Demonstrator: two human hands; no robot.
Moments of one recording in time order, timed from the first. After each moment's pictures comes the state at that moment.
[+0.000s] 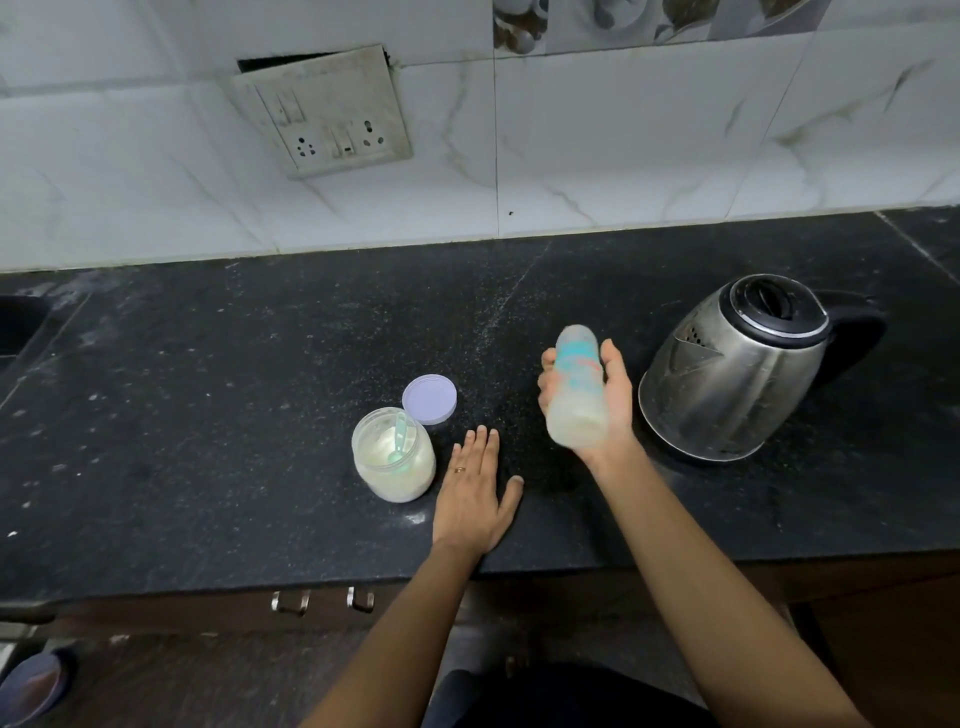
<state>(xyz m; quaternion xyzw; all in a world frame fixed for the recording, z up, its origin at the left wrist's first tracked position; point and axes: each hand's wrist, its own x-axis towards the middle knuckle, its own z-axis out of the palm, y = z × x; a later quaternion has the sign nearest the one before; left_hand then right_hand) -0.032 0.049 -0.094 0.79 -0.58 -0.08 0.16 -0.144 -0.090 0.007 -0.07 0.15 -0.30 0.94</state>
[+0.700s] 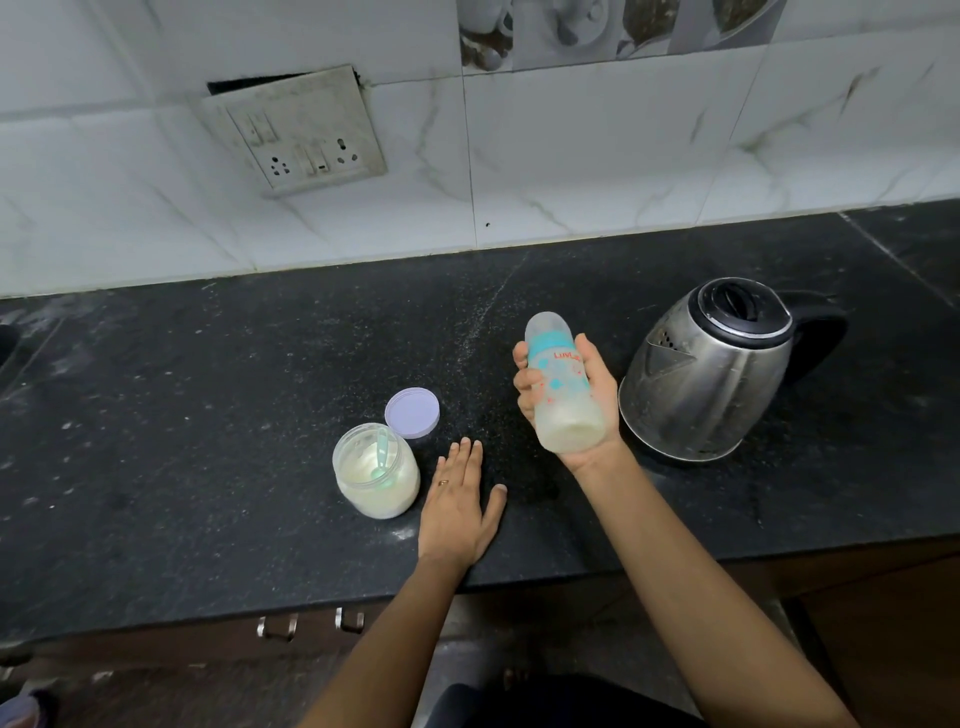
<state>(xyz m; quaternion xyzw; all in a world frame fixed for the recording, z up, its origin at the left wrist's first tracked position) -0.031 0.049 -0.093 0.79 -0.58 -0.09 0.18 -0.144 -0.080 0.036 -0.07 0.07 -0.28 0.95</state>
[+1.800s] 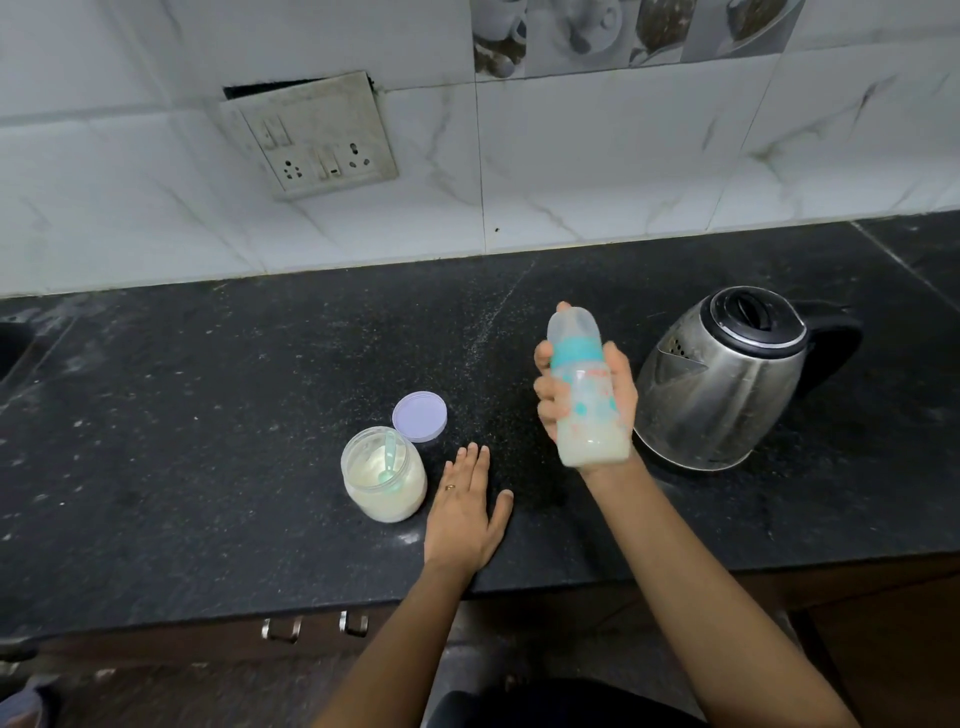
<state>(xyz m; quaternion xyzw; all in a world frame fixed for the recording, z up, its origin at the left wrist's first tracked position) -0.031 0.050 -0.094 0.79 -0.58 -0.09 0.19 -0.145 -0.081 0.042 -0.08 0.03 -0.27 0.96</state>
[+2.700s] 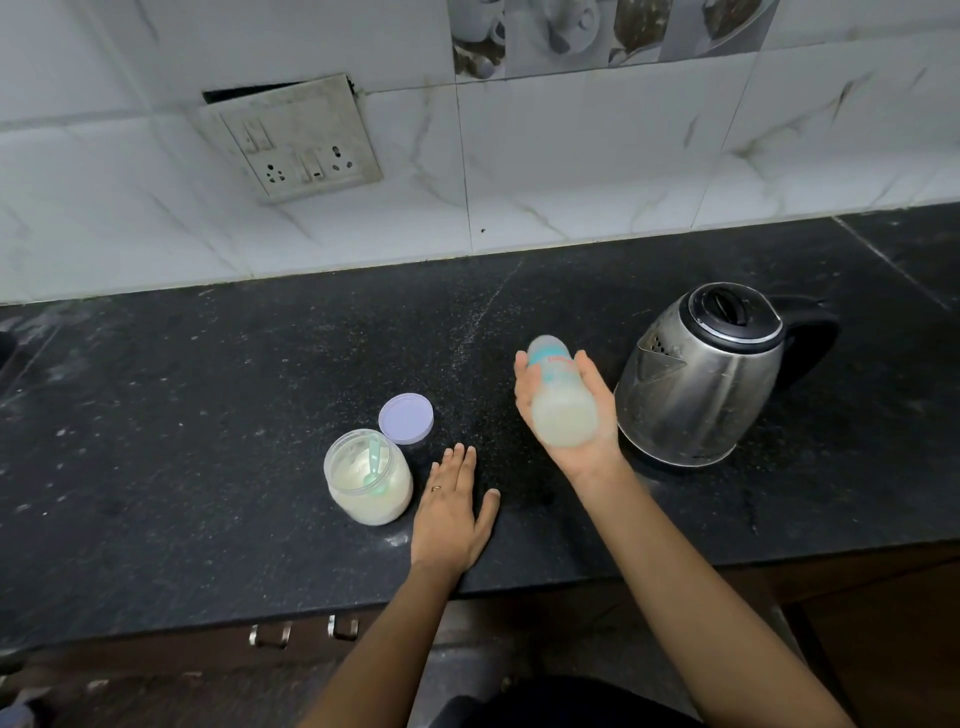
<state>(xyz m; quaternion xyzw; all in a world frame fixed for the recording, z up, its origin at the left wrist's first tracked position) -0.032 0.048 -0.095 0.79 -0.57 -0.09 0.19 -0.157 -0.077 0.032 0.01 0.09 -0.30 0.95</state>
